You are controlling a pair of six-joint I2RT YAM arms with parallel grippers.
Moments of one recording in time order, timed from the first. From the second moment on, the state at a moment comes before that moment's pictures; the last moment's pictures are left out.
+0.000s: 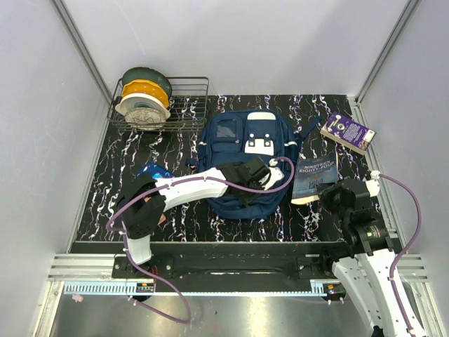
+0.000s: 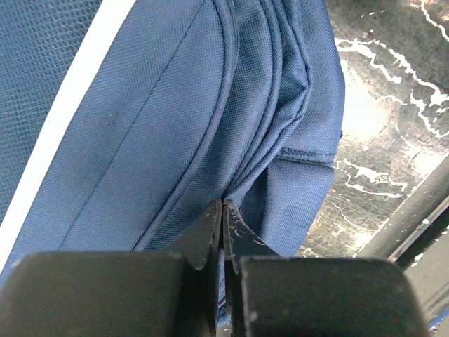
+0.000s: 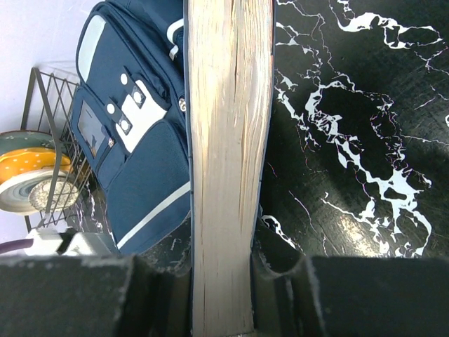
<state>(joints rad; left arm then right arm) -1.03 1.84 1.37 -0.58 -0.01 0.04 0.20 0.46 0.63 -0.72 0.21 1.08</state>
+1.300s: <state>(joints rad) -0.89 1.80 1.92 -0.66 -0.06 -0.14 0.20 0.63 0.47 -0.35 -0.35 1.26</state>
